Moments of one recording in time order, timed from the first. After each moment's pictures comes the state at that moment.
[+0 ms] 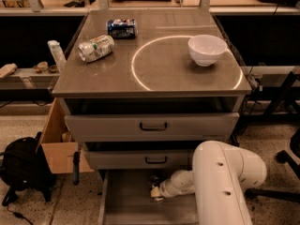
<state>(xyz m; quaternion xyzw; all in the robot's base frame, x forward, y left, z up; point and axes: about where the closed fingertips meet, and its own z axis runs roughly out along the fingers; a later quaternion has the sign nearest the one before) 0.545 -0.057 0.116 -0.10 0.97 0.22 0.10</state>
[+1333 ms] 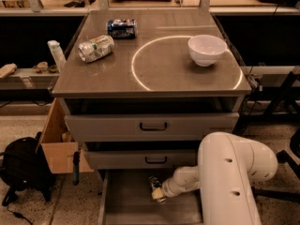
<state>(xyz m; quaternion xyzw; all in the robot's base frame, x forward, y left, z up) 0.526 -0.066 0.159 -0.17 0.96 0.21 0.09</state>
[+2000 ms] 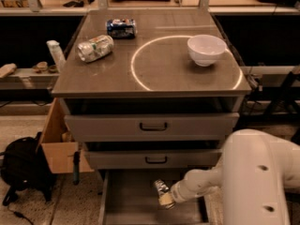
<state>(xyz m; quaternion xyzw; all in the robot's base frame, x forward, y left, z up) 0.483 -0.094 0.217 -0.22 0.95 0.21 0.09</state>
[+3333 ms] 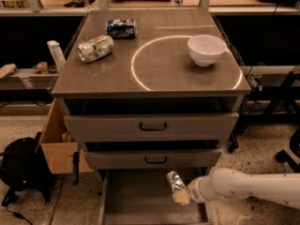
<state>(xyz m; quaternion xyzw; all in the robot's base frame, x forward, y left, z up) 0.442 -0.147 0.381 -0.22 0.94 0.20 0.16</state>
